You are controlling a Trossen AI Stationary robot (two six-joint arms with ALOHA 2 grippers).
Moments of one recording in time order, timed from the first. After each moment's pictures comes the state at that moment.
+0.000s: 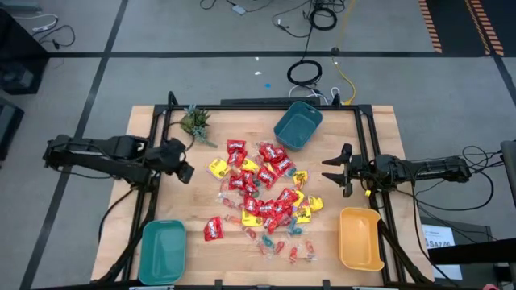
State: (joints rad) left arm -0.09 0.81 0.83 -1.06 -0.16 -1.08; right arm 0.08 0.09 0.01 0.05 0.18 0.11
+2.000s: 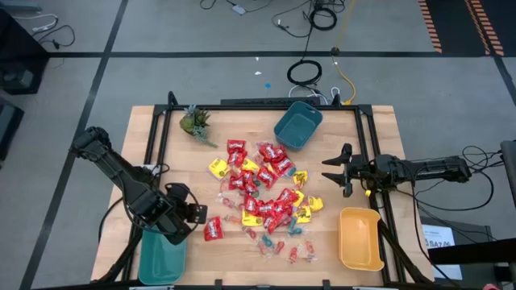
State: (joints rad) left arm -0.73 1.37 1.16 -1.17 -0.29 -2.14; right arm 0.08 0.09 0.01 0.05 0.18 0.11
